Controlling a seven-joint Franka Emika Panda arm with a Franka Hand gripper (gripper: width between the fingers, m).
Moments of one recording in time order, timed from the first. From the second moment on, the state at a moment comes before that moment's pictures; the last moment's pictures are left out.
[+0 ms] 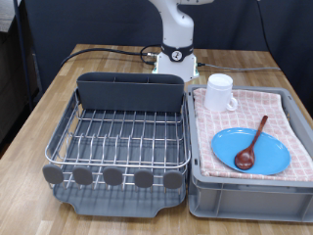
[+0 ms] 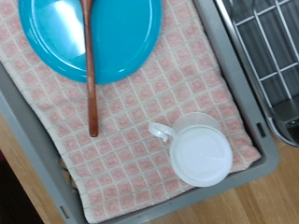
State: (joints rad) arm 0.02 -0.38 0.19 -2.22 0.09 1.90 1.39
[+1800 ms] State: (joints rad) arm 0.02 -0.06 0.33 -2.34 -0.17 2.43 1.56
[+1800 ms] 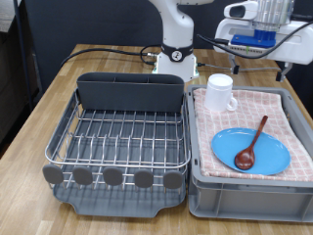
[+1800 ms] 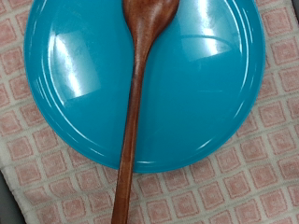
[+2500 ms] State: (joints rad) arm 0.04 0.11 0.36 -2.28 -0.38 2.53 1.88
